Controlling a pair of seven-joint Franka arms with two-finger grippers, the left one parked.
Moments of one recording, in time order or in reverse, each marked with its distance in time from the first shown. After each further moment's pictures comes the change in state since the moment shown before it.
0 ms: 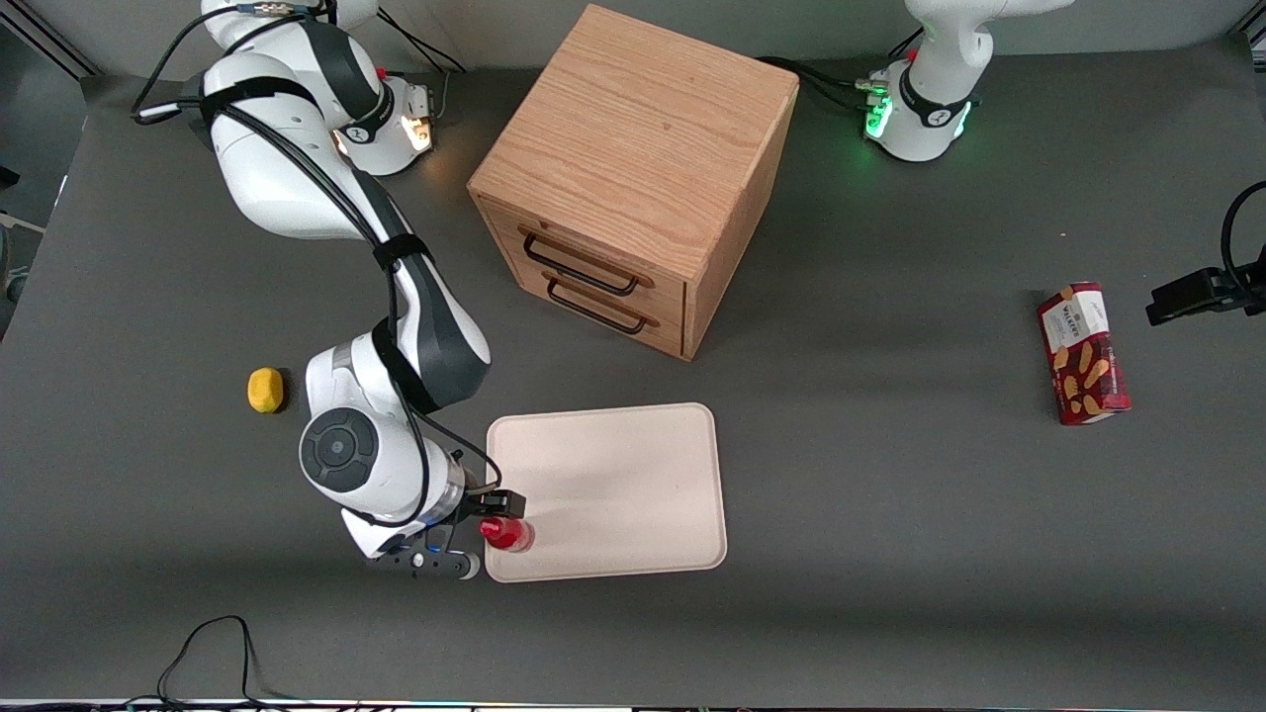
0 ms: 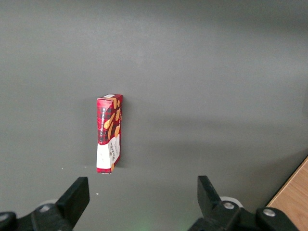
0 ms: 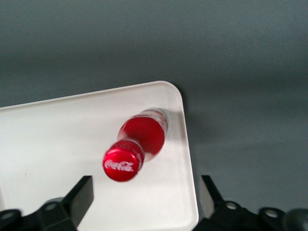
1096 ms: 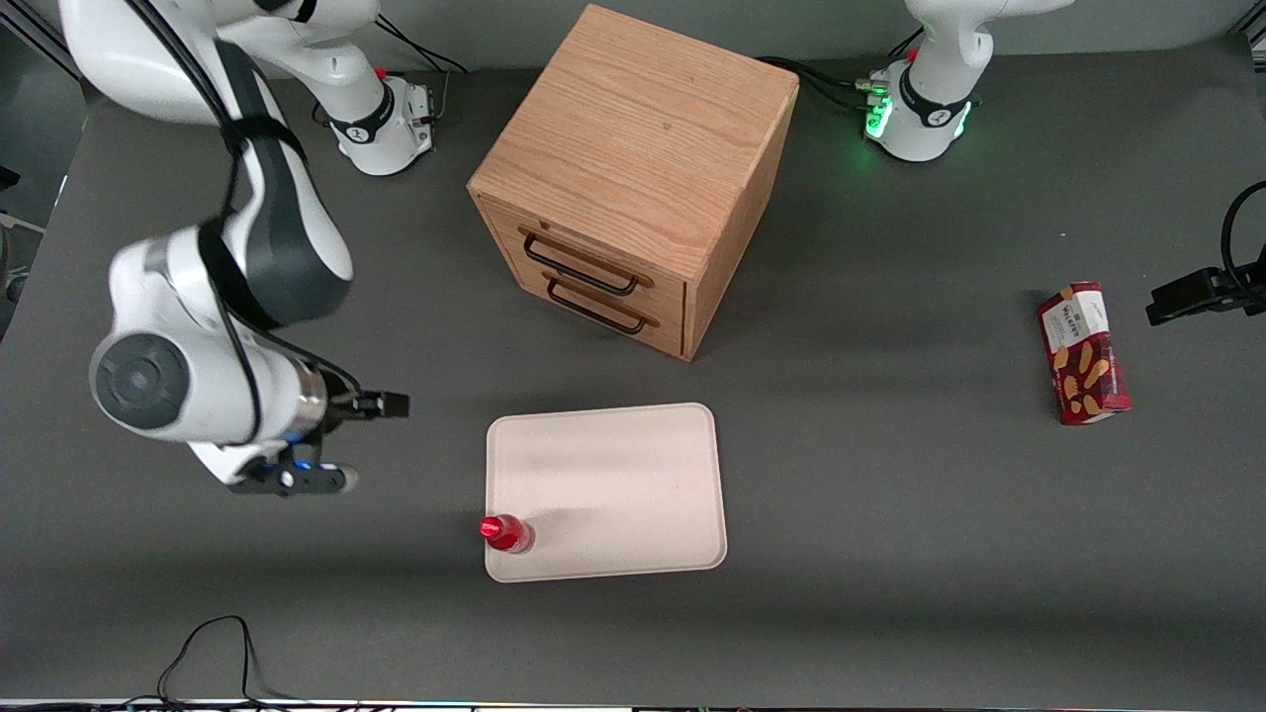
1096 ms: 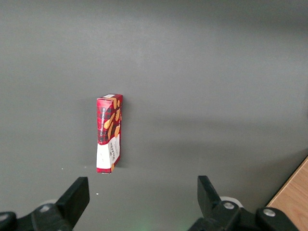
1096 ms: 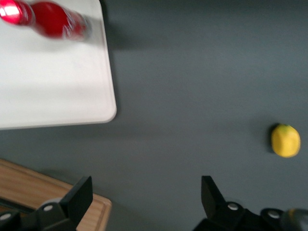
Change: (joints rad) arm -0.110 -0.525 -0.033 -0.503 0.000 -0.280 -0.226
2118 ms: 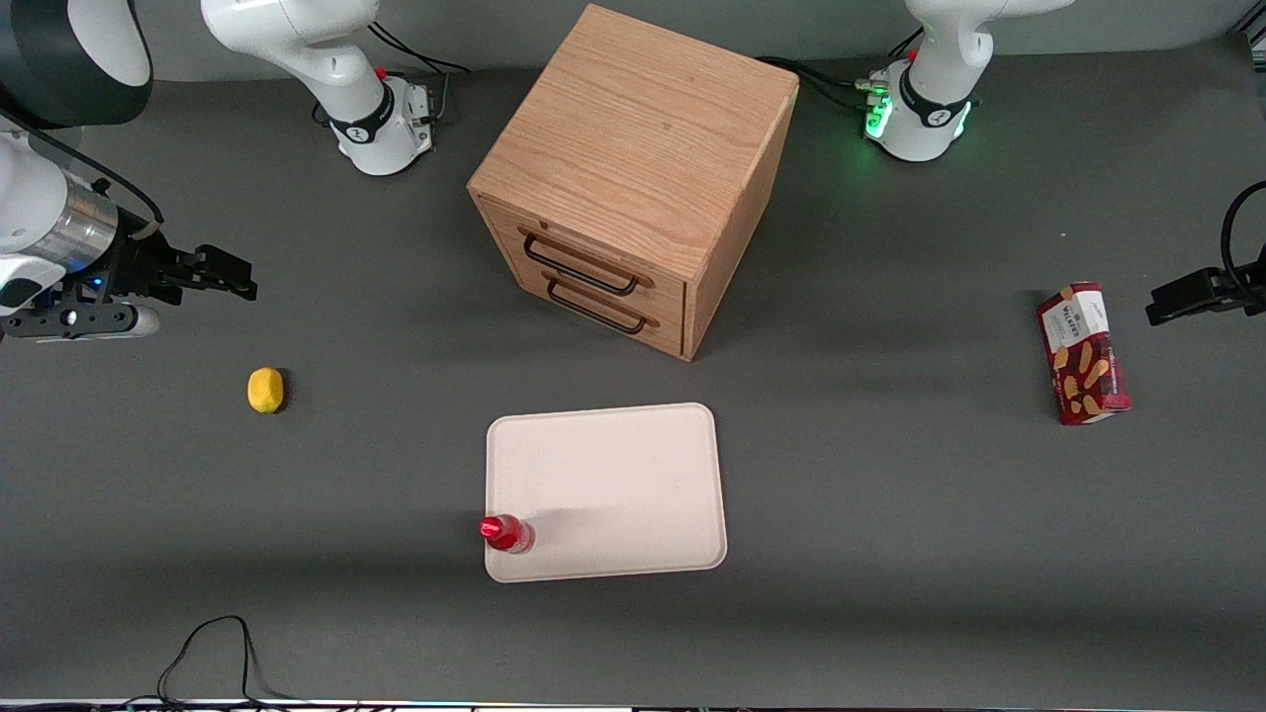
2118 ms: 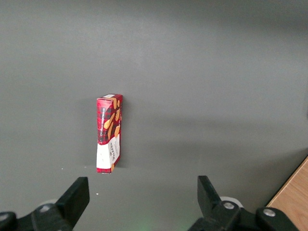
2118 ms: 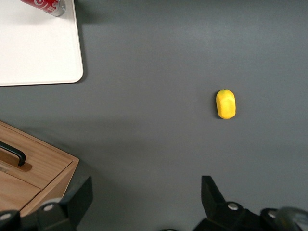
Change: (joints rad) arm -0.006 -0.457 -0.173 -0.376 0.000 0.010 -0.193
